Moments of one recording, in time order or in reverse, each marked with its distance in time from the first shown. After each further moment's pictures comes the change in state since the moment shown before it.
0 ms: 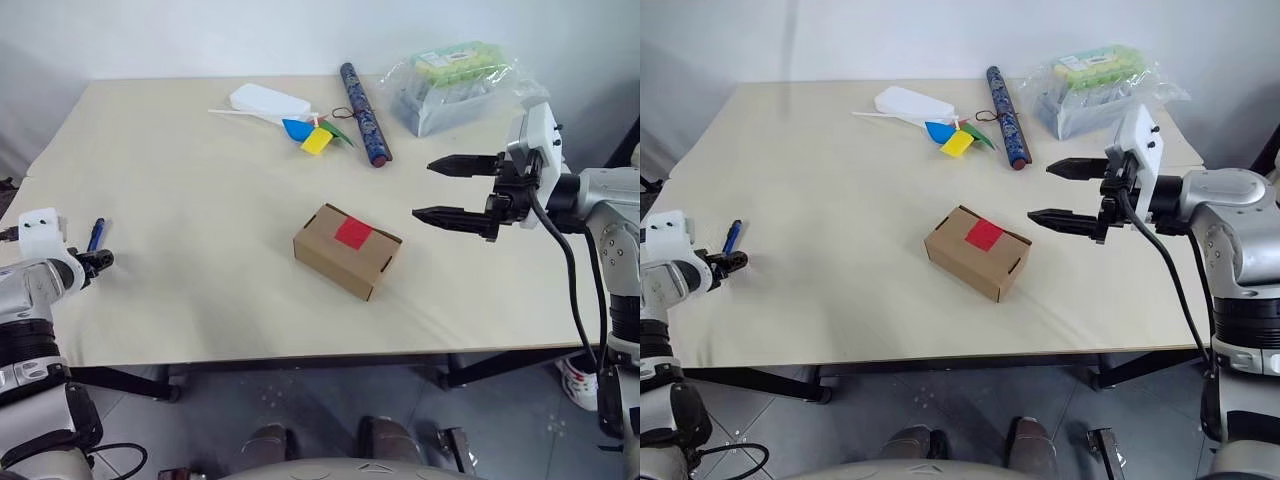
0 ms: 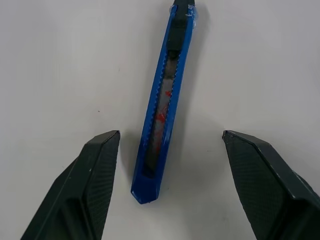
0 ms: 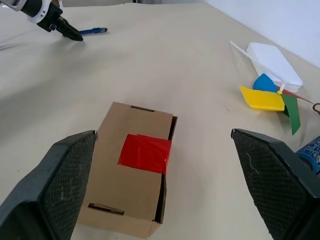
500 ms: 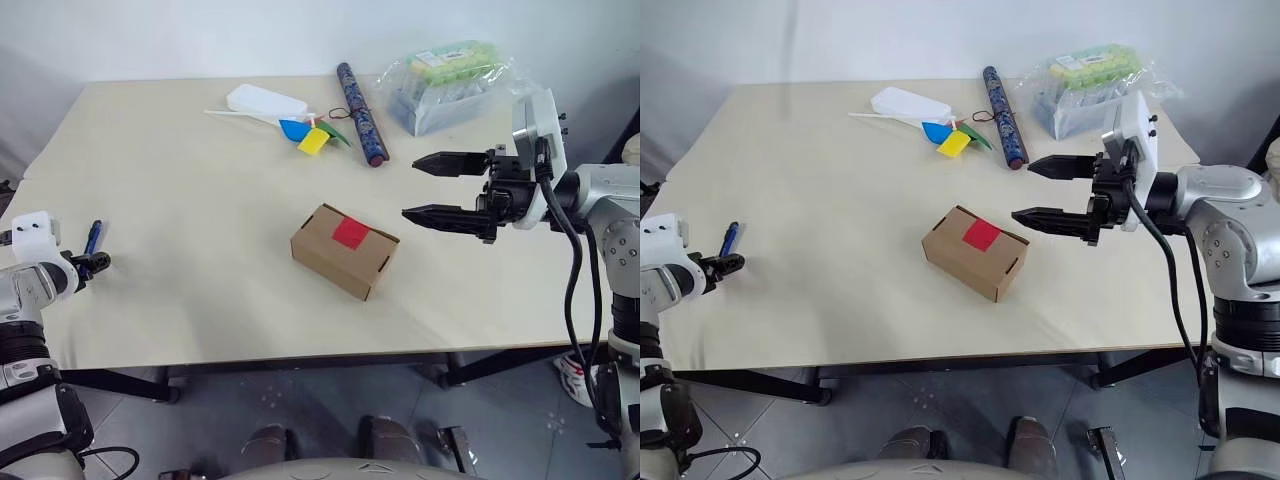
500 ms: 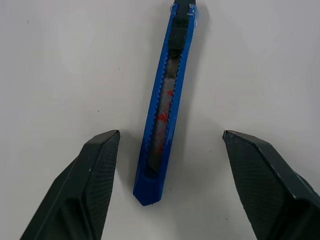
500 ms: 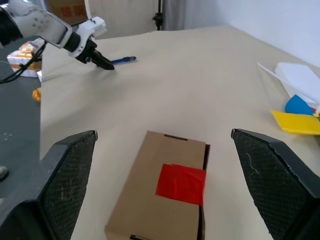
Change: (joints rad) left arm 0.019 0.034 -0.017 0.042 -0.024 -0.031 -0.032; right arm -0.014 0.007 -0.014 -0.103 0.166 0.120 -0.020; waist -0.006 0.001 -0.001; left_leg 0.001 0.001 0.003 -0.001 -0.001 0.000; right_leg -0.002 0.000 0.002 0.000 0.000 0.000
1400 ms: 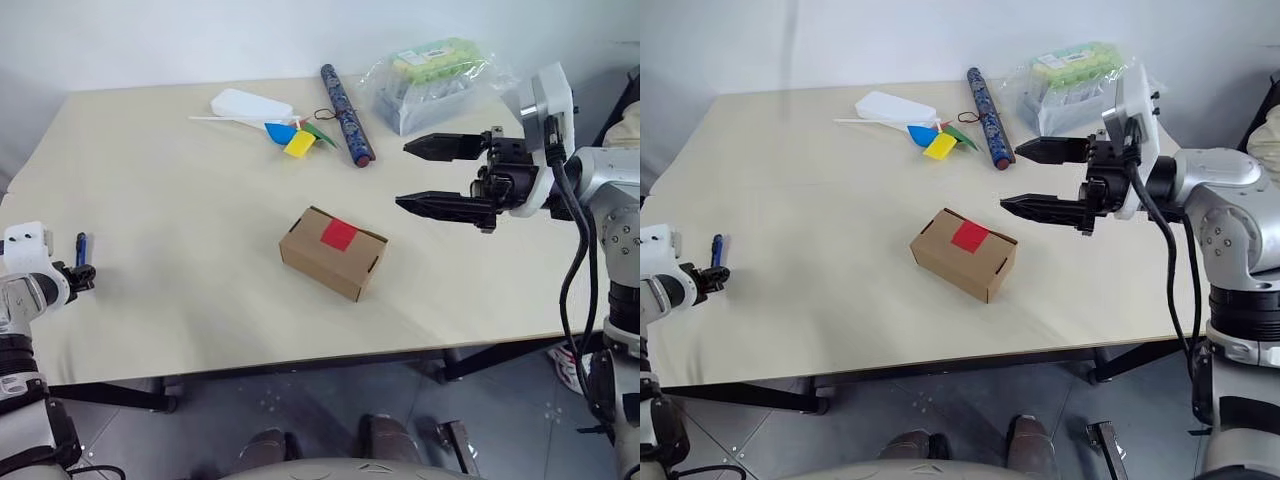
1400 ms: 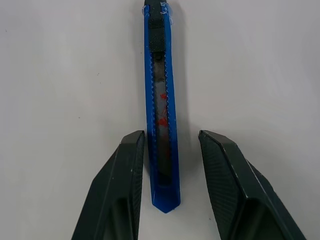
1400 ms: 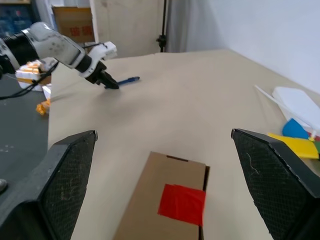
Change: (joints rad) left arm 0.084 0.031 0.004 -0.050 -0.035 0.021 -0.017; right arm -0.067 0.017 0.005 0.006 0.024 0.004 -0.006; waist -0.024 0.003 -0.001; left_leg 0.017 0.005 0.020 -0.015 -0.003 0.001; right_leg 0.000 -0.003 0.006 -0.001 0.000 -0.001
